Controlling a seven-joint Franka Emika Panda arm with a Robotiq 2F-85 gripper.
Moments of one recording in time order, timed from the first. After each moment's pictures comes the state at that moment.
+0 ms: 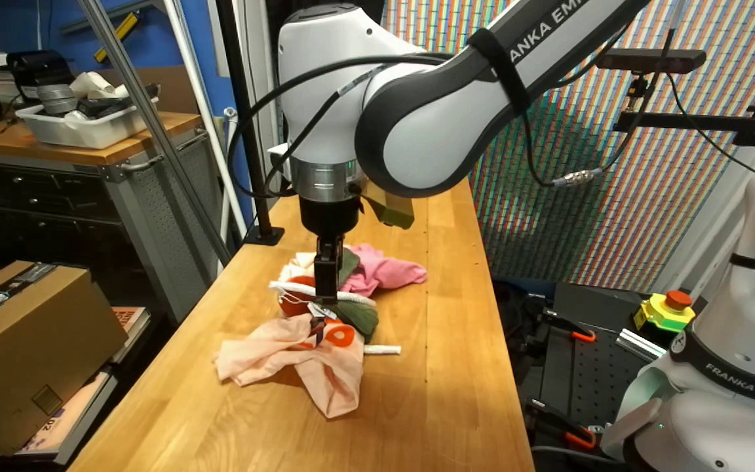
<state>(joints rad) 0.19 0.20 0.21 -2.11 -0.20 2.34 -0.01</state>
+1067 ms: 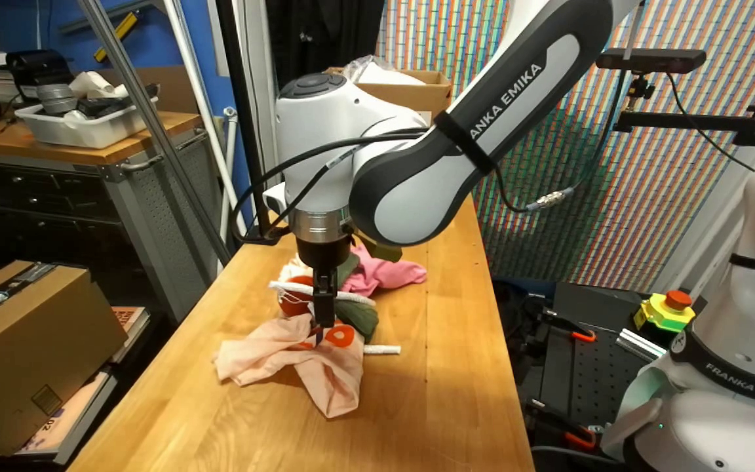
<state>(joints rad) 0.20 0.33 0.18 -2.09 -0.29 2.45 -0.03</state>
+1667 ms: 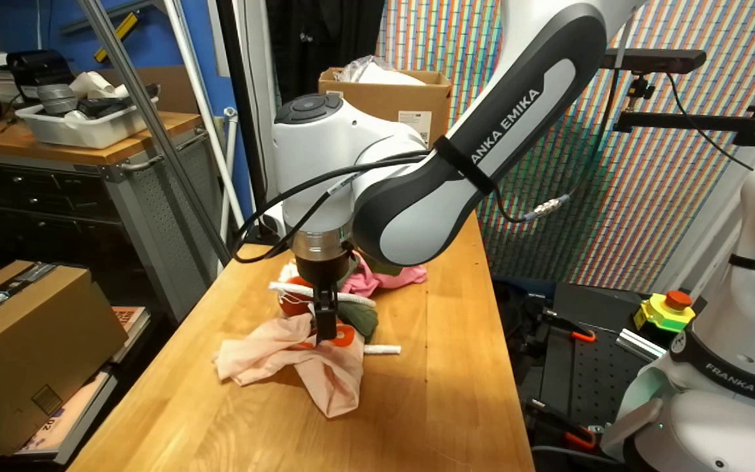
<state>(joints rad) 0.24 0.37 0.16 -2.09 -0.34 2.47 -0.02</state>
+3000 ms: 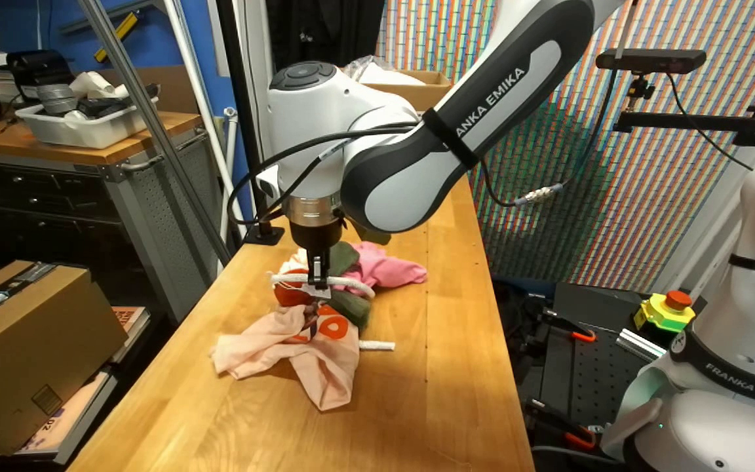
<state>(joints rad) 0.24 0.35 0.10 -2.02 -0.39 2.43 0.00</state>
